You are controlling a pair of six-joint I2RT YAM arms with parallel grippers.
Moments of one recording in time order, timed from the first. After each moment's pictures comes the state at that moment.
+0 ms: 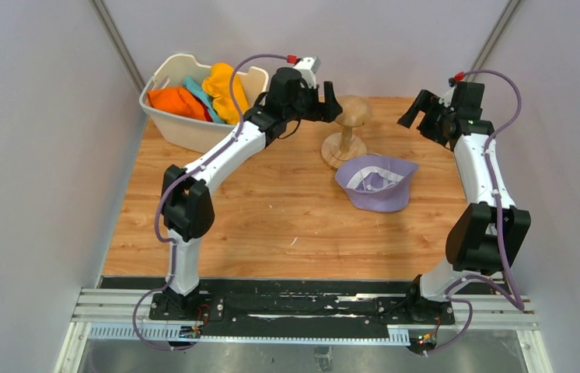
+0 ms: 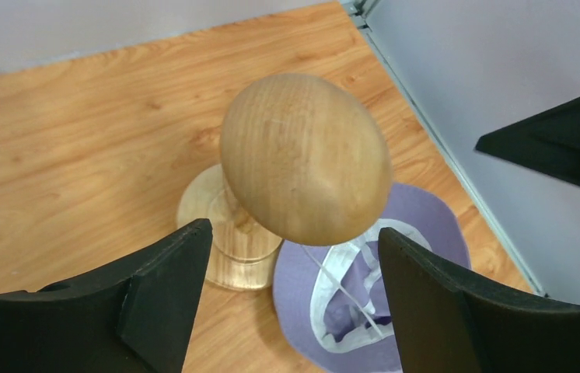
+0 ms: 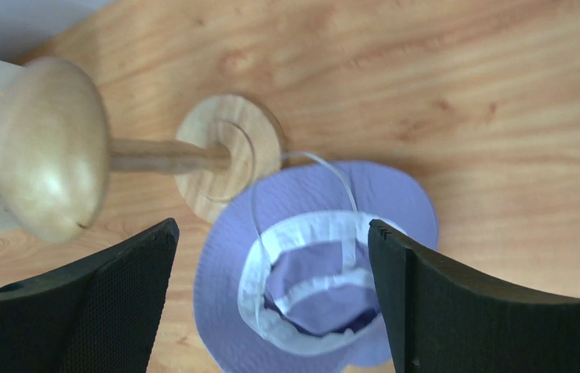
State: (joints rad) left arm -0.58 2.03 1.88 -0.12 0.20 -0.40; right arm -0.15 1.61 1.50 -0.50 -0.31 0.34
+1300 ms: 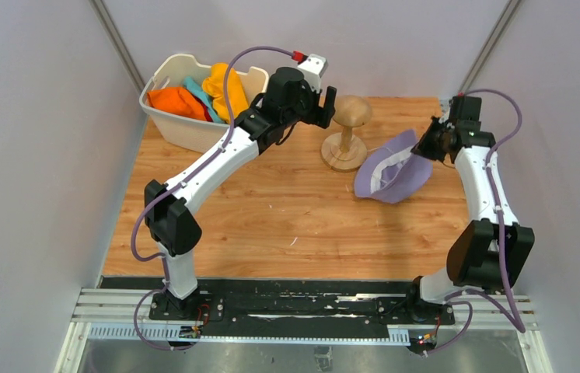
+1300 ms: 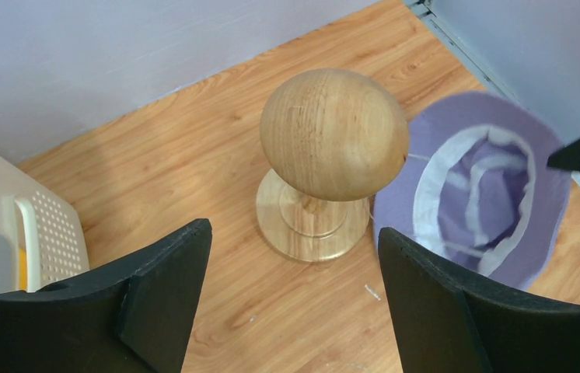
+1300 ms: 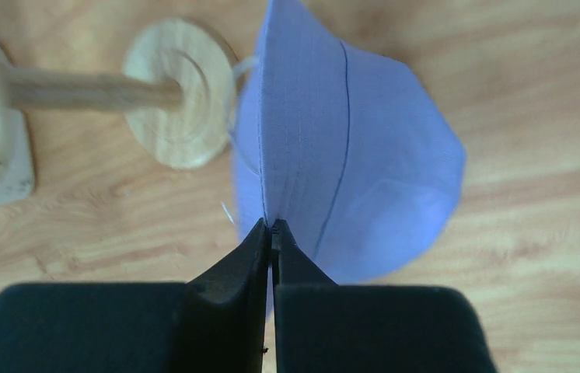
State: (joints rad) left arm -0.68 1.85 1.89 -0.32 -0.06 -0.10; right arm -0.15 1.48 1.31 -0.70 -0.21 0.38
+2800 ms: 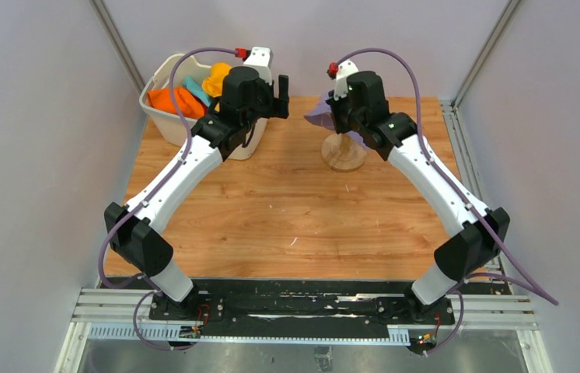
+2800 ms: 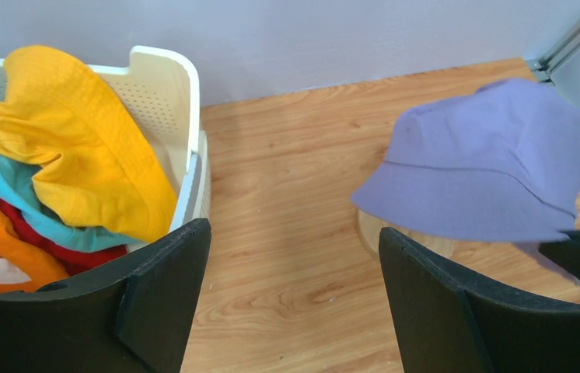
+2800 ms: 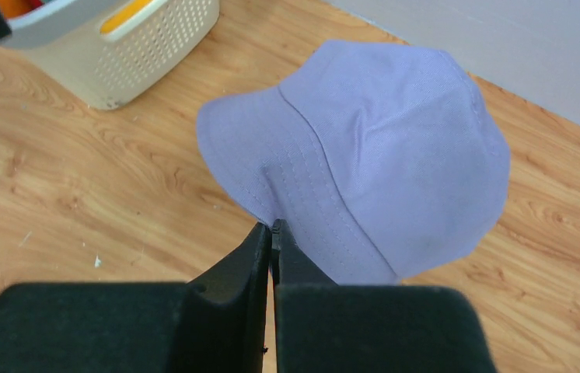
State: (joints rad) left arm -0.55 1.61 1.67 -0.31 -0.25 -0.15; right arm 0.53 1.64 1.73 -0.55 0.11 -0.05
